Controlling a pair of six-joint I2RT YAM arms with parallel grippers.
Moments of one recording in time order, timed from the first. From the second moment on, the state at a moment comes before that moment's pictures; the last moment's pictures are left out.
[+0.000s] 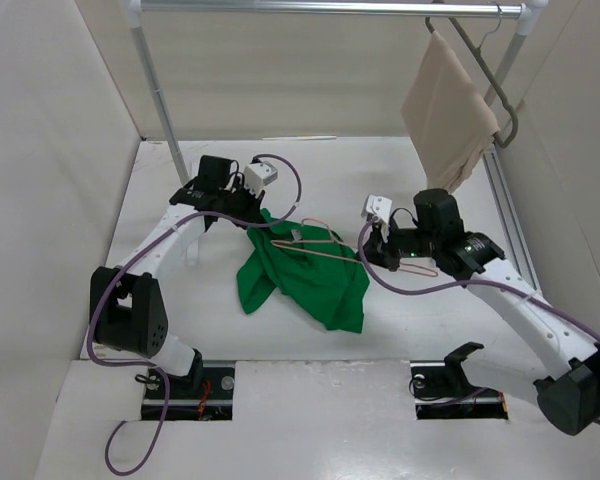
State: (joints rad) left arm -0.26 1.51 1.18 -0.50 0.43 0.40; right arm 0.49 1.07 0.98 -0.52 -0.68 -0.41
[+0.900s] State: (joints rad) left arm -0.30 1.51 1.45 -0.65 0.53 0.34; right arm 0.57 1.24 0.96 -0.16 -0.61 -0.40
